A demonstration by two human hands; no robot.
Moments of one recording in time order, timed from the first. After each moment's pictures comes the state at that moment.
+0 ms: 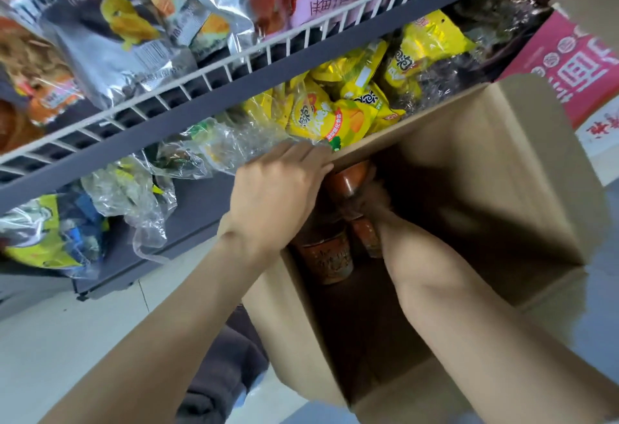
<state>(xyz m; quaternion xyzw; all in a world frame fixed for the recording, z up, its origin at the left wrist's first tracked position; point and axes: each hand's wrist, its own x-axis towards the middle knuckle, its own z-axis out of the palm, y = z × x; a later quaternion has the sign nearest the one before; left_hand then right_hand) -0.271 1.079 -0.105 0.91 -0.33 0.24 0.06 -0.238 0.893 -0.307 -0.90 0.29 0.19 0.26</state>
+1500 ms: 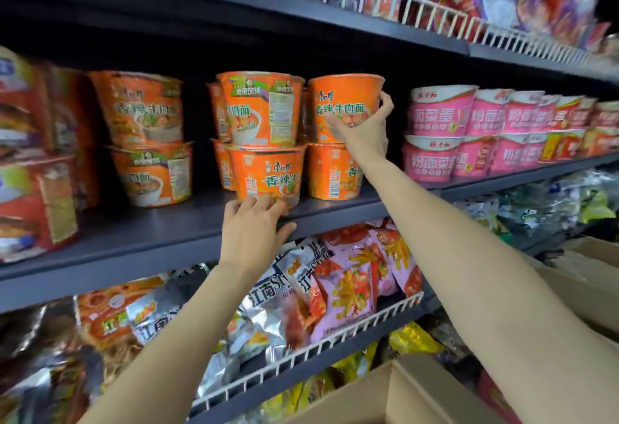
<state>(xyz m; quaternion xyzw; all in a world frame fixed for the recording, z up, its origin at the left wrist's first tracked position) -0.094 1.095 0.139 0.85 -0.22 0.48 0.05 -0.054 0.894 0.258 -0.74 0.01 -0.44 0.51</state>
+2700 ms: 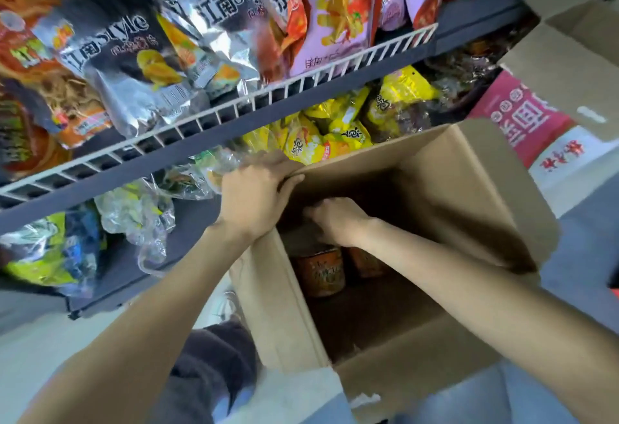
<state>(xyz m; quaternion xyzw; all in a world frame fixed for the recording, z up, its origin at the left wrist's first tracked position) -0.244 1.100 -0.103 0.91 -0.31 0.17 0.20 -0.269 0.936 -0.167 -0.97 -0.19 0.17 0.00</state>
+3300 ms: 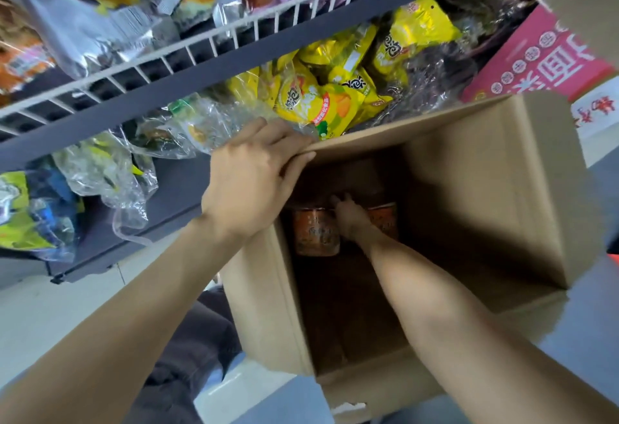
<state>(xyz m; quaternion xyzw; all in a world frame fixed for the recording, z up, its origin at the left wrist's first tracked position) -0.277 1.091 -0.106 0.90 -0.33 0.19 0.21 -0.290 0.909 -0.324 -0.93 0.11 0.32 0.15</state>
